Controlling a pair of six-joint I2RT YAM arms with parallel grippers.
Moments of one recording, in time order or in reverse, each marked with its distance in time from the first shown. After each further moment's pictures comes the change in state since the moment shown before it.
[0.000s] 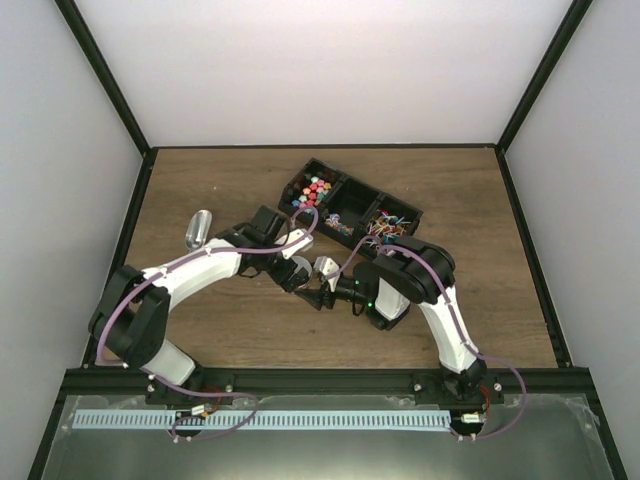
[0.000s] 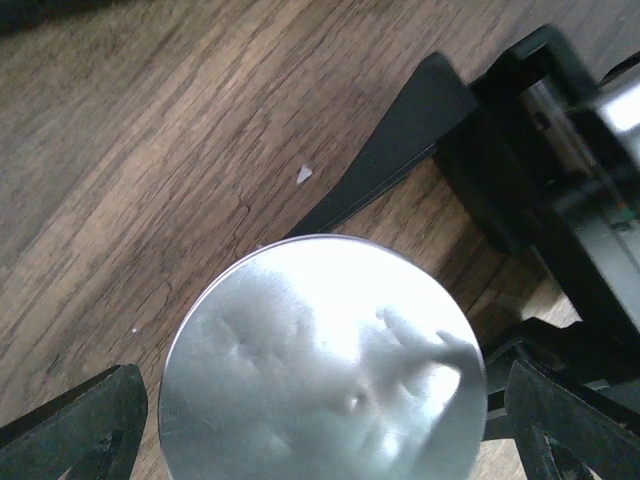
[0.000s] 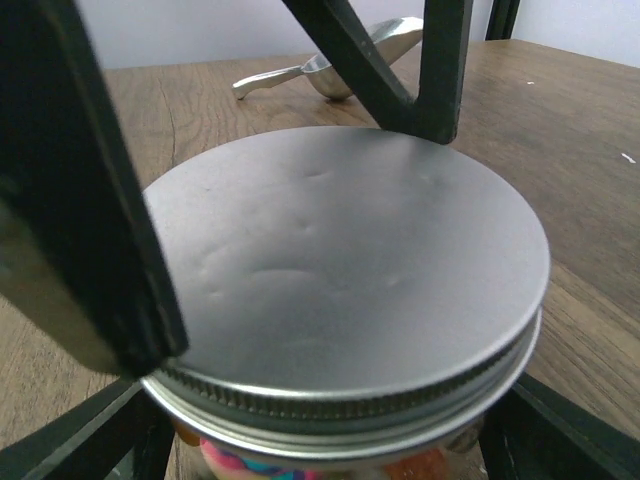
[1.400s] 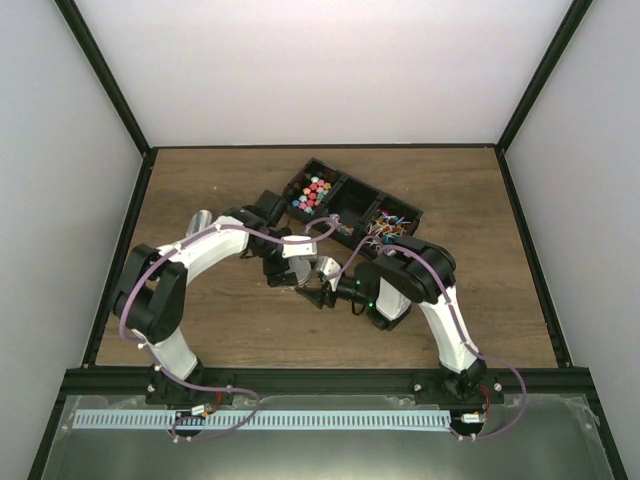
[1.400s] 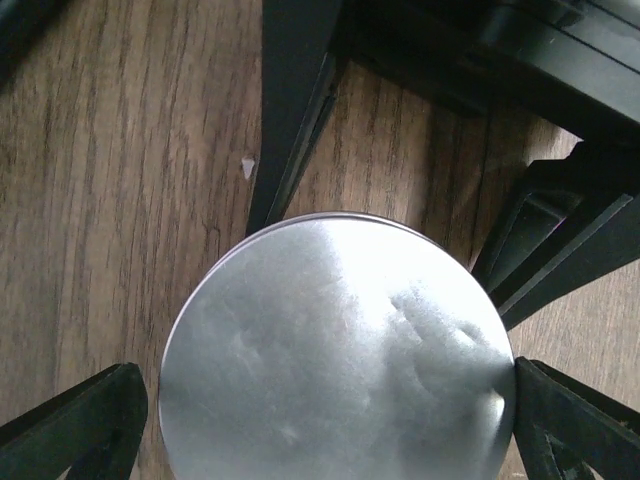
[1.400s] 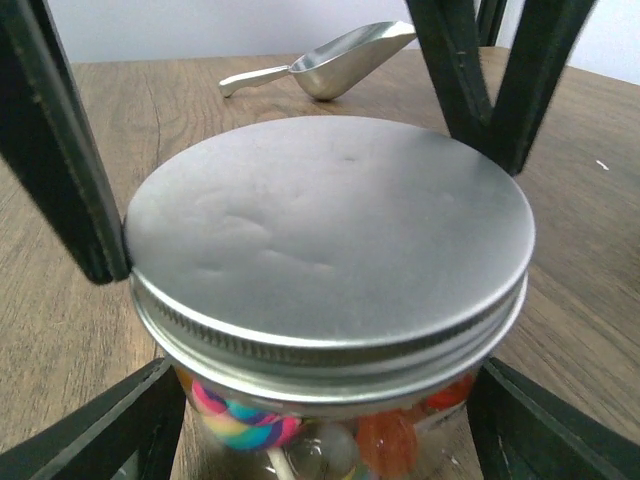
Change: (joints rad) left arm 0.063 0.175 0.206 -0.240 0.082 0.669; right arm -0.005 -0.001 -0.009 0.013 0.013 -0.031
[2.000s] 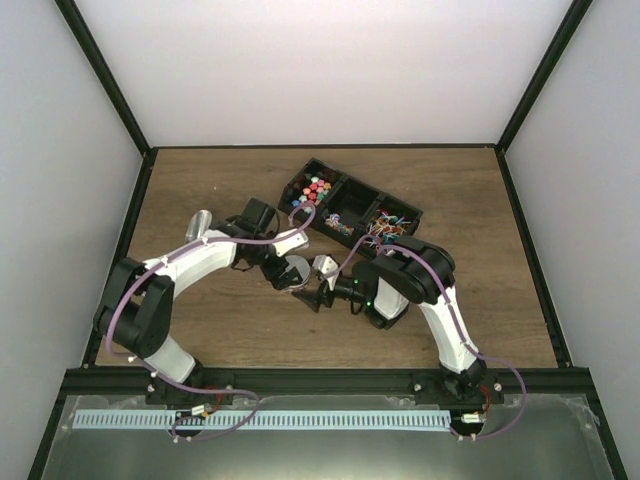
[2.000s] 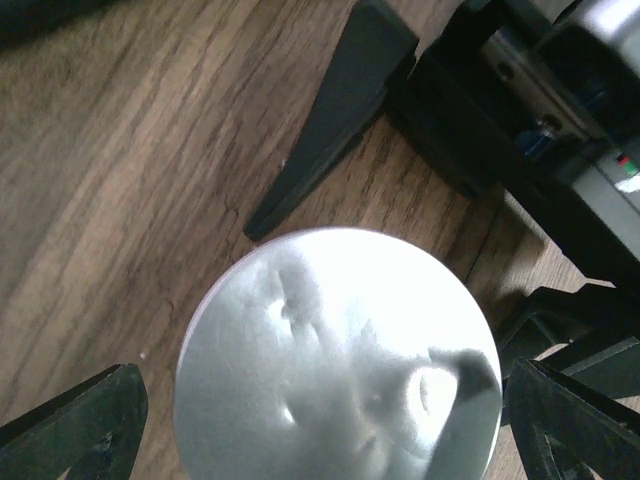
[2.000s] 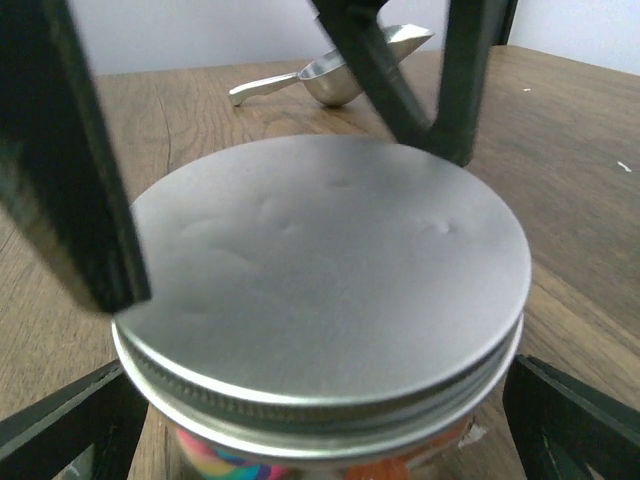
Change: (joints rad) left arm 0.040 -0.108 -0.148 0.169 0.082 -0.392; right arm 0.008 0.000 0.017 -0.016 -0.013 0.033
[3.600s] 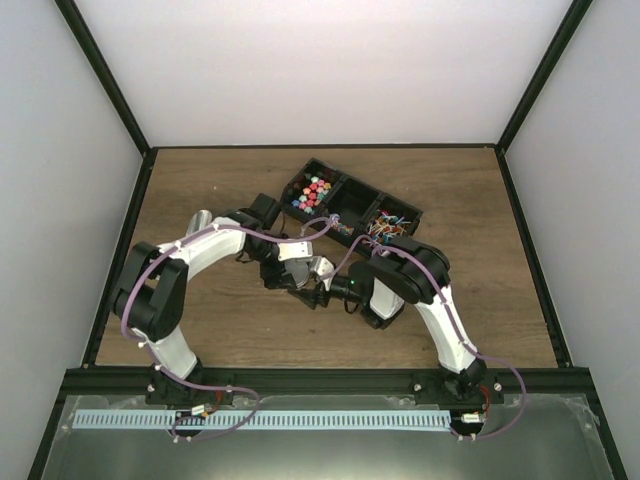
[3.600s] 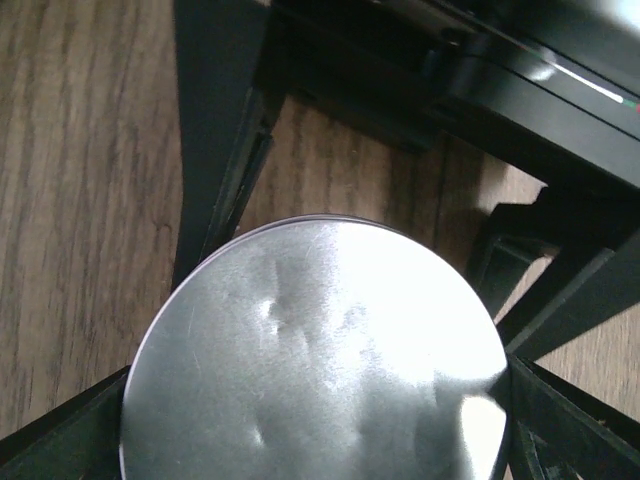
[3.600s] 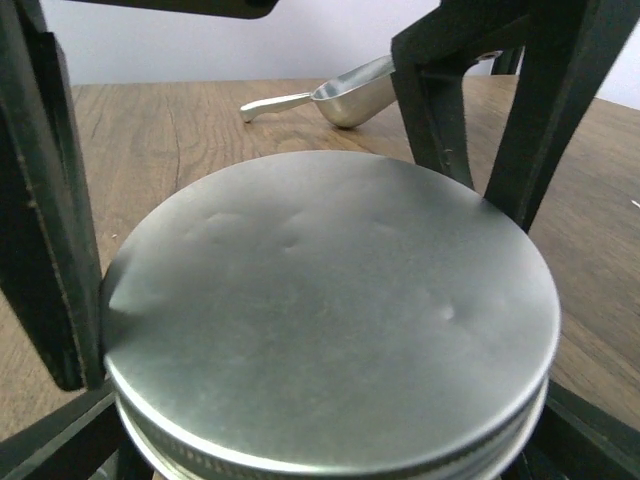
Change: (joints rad) left arm 0.001 0.116 0.107 -0.165 0.010 0.369; right arm 0.009 0.032 0.043 0.032 0.001 -0.019
